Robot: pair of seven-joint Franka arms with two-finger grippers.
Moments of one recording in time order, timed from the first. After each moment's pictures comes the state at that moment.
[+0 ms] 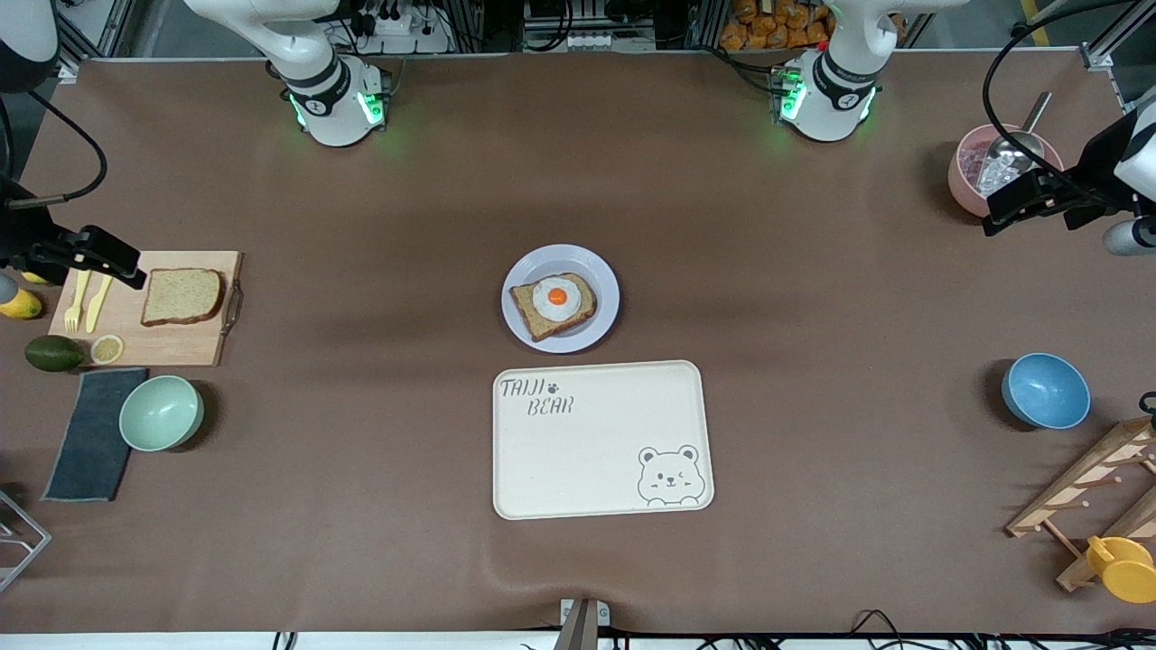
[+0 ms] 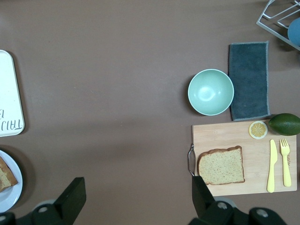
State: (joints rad) left arm -0.05 0.02 -0.02 -1.49 -0.02 1.46 -0.14; right arm 0.02 0.03 -0.06 -1.60 -0.01 1.68 0.03
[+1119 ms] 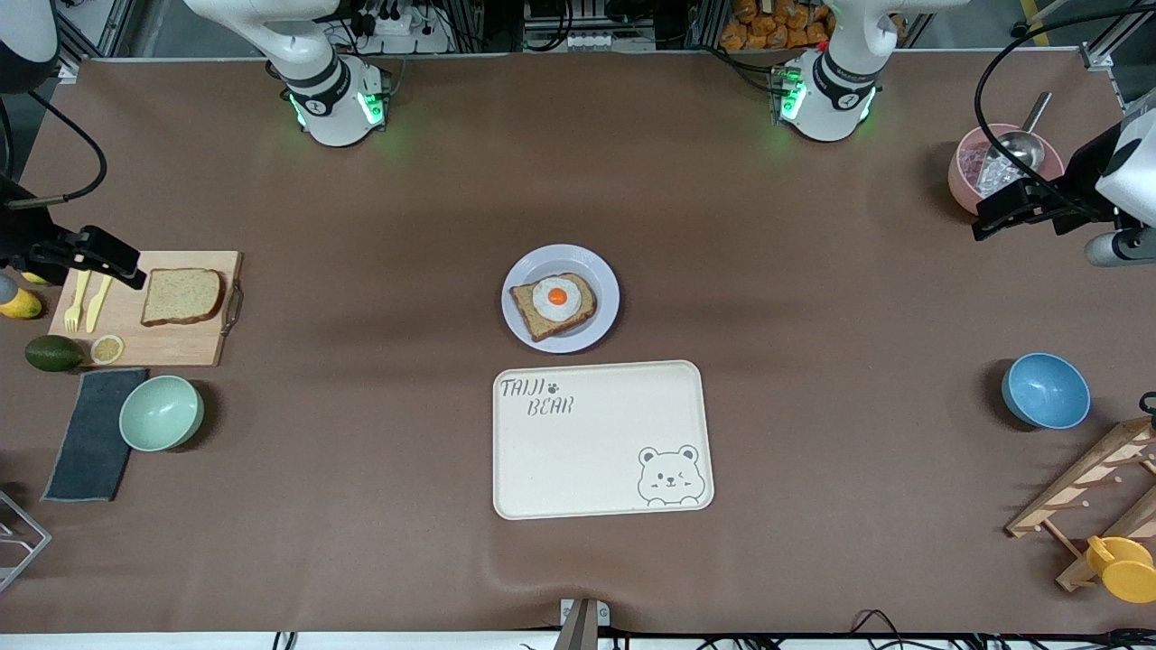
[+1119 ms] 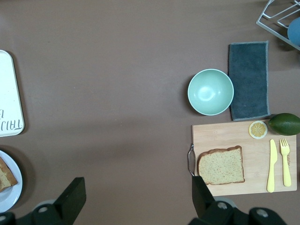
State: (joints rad) left arm -0.05 0.04 -0.02 -1.49 -0.02 1.45 -0.14; right arm 0.02 0.03 -0.06 -1.60 -0.01 1.68 0.03
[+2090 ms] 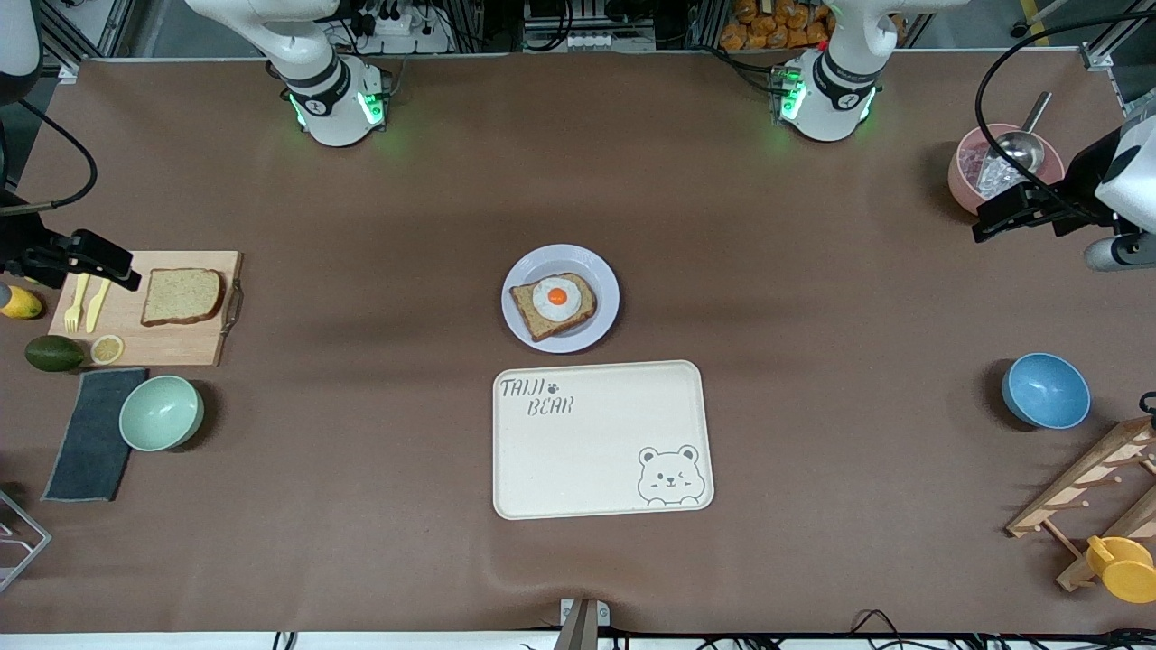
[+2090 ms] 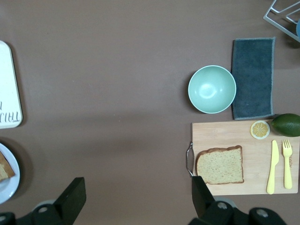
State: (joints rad) left arm -0.05 0.05 -0.02 -1.50 -0.02 1.45 -0.14; right arm -0.02 0.05 -0.06 -1.60 0.02 1.67 -0.05
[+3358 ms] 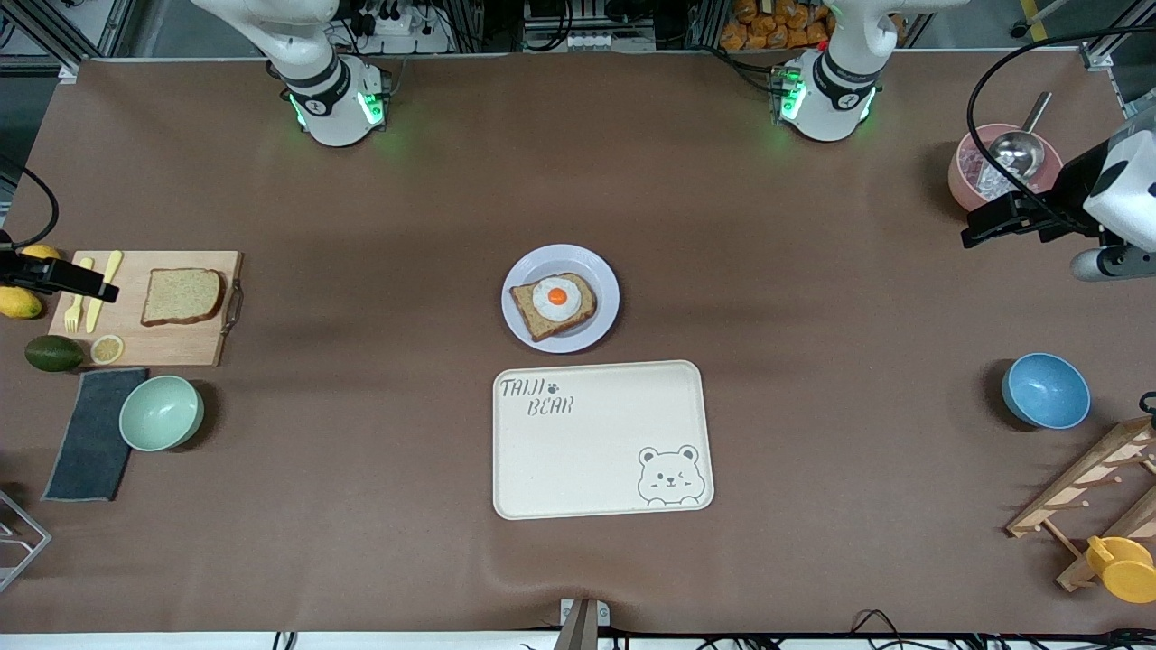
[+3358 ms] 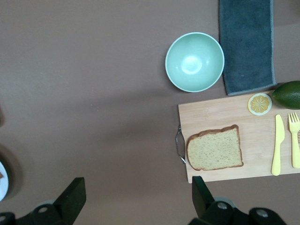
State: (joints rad) left arm -0.02 0.06 -0.01 -1.53 -0.07 1.47 -0.14; right arm -0.18 0.14 -0.06 -1.62 0.08 1.65 -0.10
